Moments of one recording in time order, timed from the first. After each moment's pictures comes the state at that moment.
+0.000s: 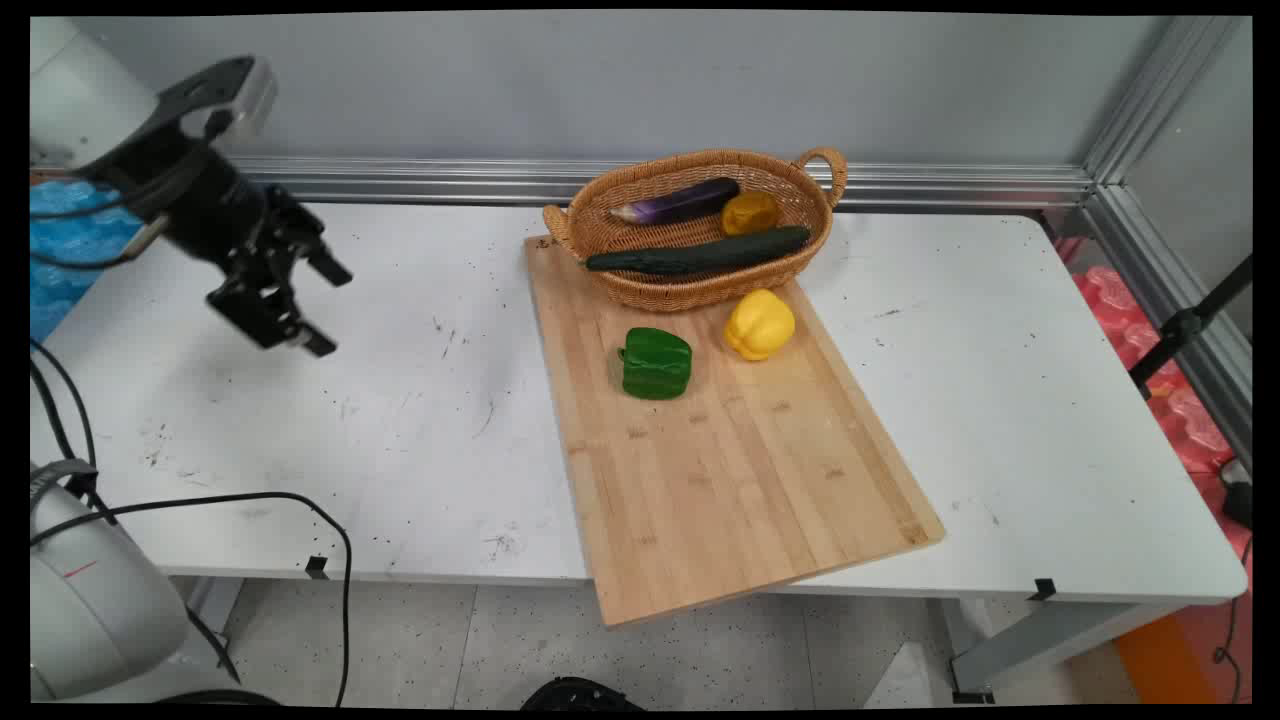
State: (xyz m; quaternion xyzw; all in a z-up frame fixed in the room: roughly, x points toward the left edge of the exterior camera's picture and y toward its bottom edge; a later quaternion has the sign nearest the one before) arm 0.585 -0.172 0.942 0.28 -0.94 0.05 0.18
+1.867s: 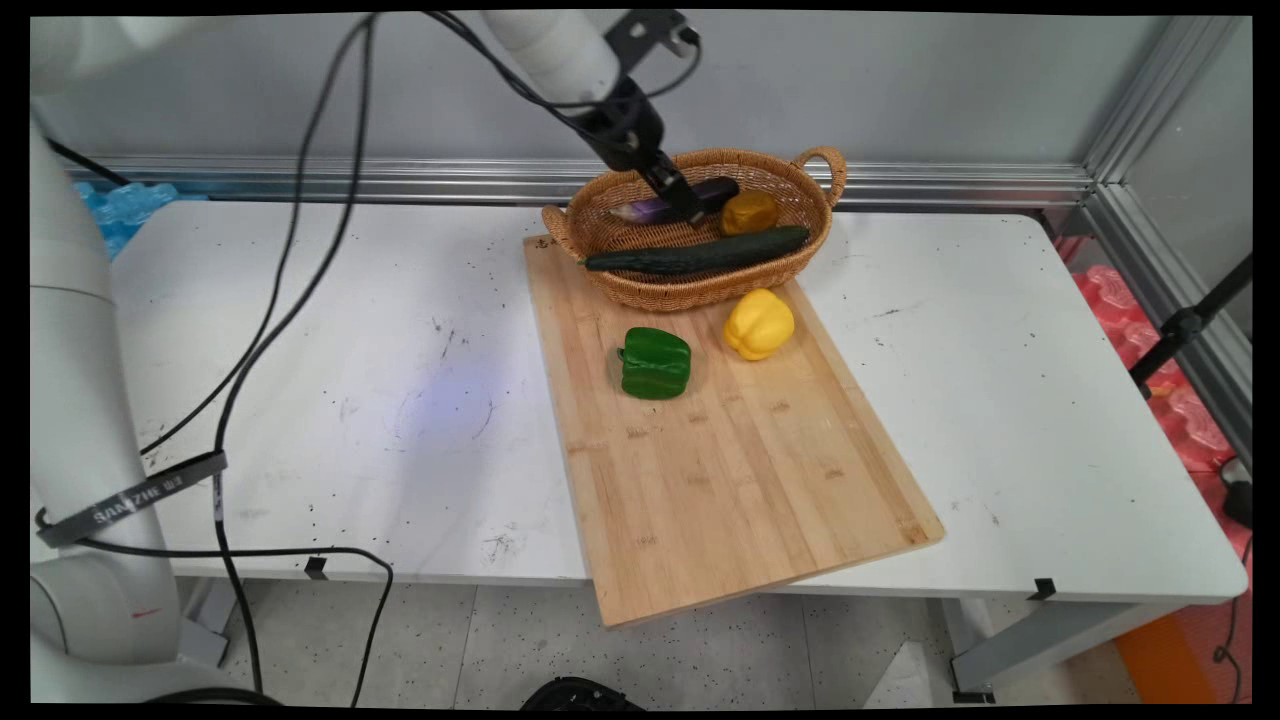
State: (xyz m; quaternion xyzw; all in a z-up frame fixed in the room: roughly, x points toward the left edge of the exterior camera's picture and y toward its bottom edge) arm 0.386 -0.453 0.876 0.41 -0.87 0.11 0.26
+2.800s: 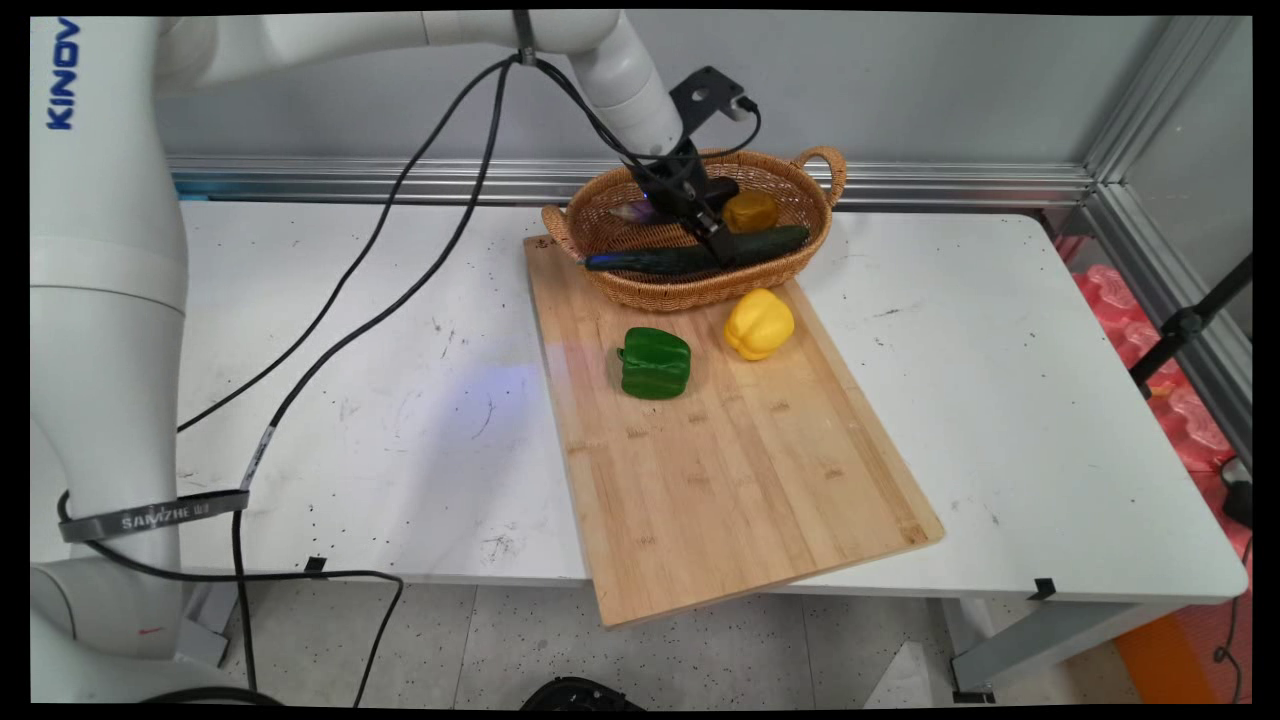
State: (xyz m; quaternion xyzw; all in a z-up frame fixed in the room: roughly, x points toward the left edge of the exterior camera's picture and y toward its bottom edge) arm 0.337 -0.502 0.813 0.44 -0.87 0.09 0.21
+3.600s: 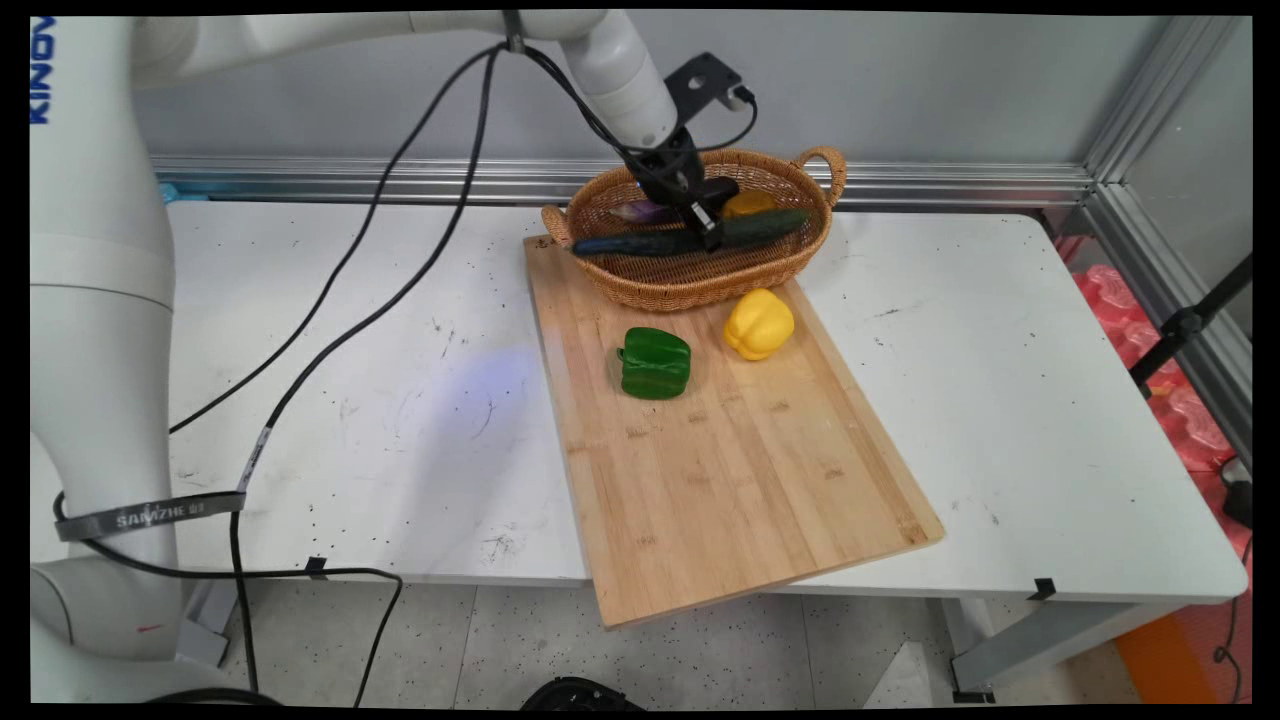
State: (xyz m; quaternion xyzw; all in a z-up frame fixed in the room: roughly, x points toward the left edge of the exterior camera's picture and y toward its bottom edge) arm 0.341 -0.491 0.833 0.42 -0.88 0.11 0.20
